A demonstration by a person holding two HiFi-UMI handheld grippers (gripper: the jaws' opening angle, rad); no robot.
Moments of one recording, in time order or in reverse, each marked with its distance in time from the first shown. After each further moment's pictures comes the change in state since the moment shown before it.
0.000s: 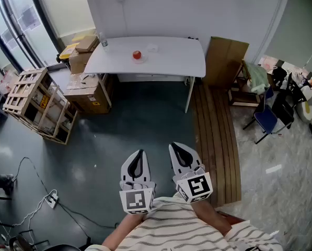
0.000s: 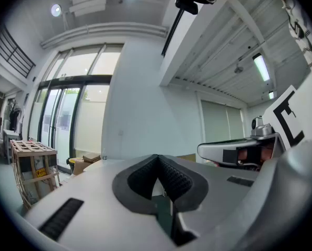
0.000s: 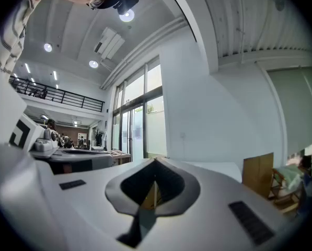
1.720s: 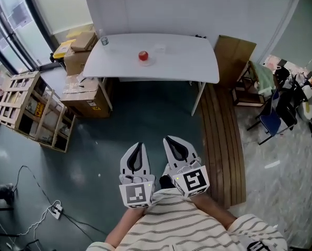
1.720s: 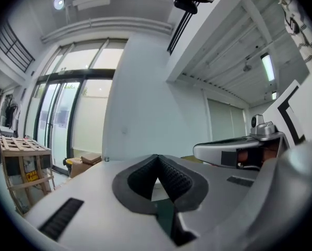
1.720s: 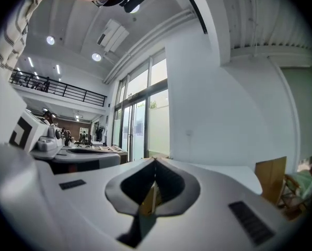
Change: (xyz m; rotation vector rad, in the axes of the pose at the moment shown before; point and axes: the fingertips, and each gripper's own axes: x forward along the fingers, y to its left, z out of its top) left arm 0.142 0.154 -0.020 -0.012 -0.021 -0.017; right arm 0.215 0.018 -0.018 -0.054 0.021 0.029
